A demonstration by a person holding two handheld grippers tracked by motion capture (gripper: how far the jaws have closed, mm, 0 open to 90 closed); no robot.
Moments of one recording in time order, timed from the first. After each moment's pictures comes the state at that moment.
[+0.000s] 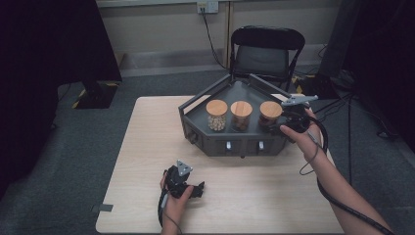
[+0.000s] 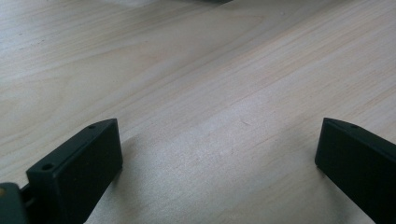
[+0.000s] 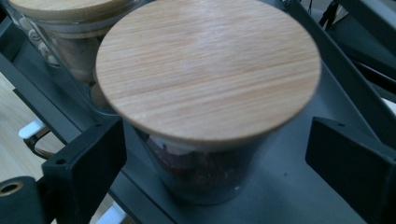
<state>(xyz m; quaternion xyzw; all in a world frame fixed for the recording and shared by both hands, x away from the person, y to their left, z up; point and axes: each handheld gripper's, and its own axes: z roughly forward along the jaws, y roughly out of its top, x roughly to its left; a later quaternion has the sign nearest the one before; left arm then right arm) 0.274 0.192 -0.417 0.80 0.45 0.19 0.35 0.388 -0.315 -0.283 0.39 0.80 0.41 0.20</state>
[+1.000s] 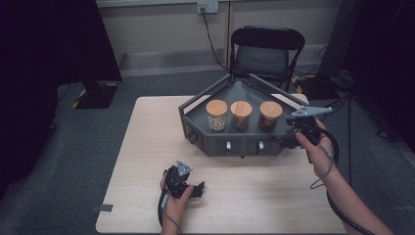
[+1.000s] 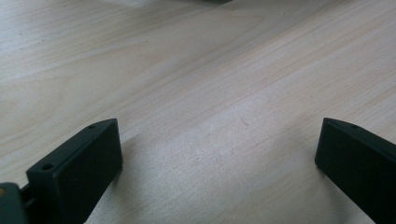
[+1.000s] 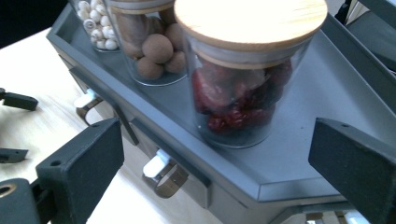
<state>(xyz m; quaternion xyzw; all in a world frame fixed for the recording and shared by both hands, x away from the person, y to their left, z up) 0.274 0.192 -0.417 0.80 0.45 0.19 0.35 0.347 -0.336 -0.287 0.38 0.79 0.44 0.19</state>
